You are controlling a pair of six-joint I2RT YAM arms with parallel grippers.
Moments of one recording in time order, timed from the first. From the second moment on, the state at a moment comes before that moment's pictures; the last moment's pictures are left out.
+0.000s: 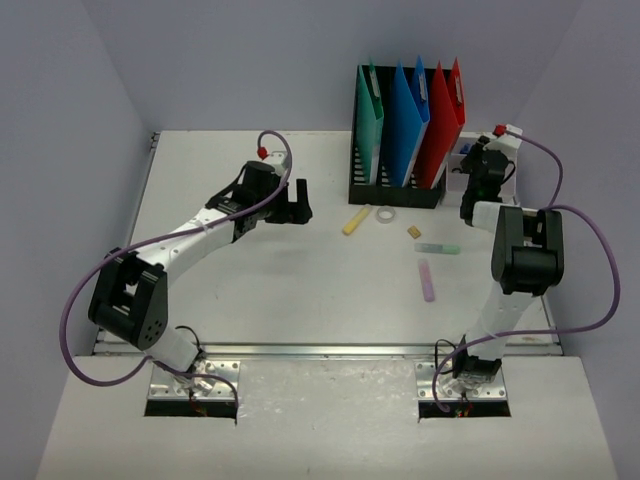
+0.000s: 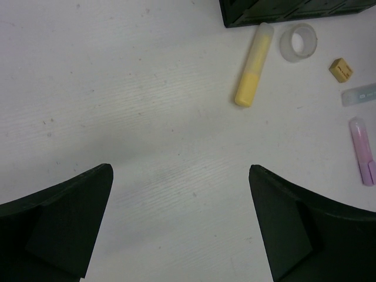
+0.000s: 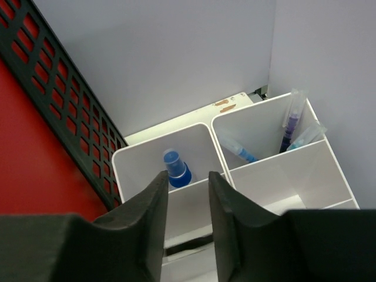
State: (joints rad) left arm -0.41 1.54 1.08 -0.22 0.08 -0.35; right arm -0.15 1.92 1.02 0.87 0.22 0.18
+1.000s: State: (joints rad) left arm -0.58 1.69 1.24 -0.16 0.01 -0.19; right arm -0.16 0.99 0.63 0.20 -0.55 -0.25
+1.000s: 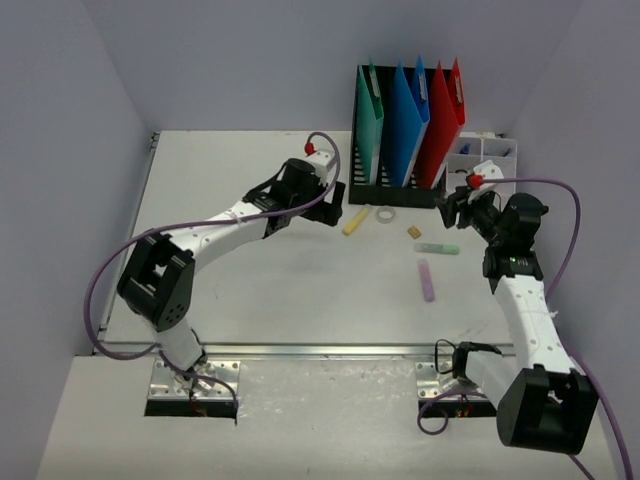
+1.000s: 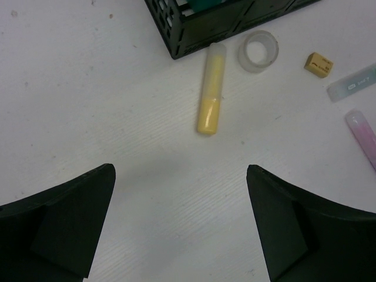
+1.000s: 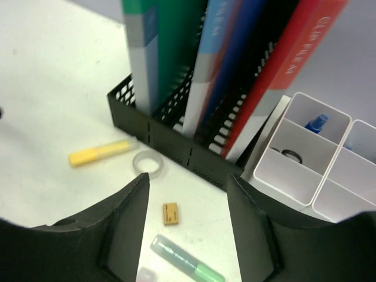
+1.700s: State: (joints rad) left arm -0.67 2.25 1.81 -0.32 -0.06 -0.13; right arm -0.16 0.75 0.62 -0.37 -0.87 -0.88
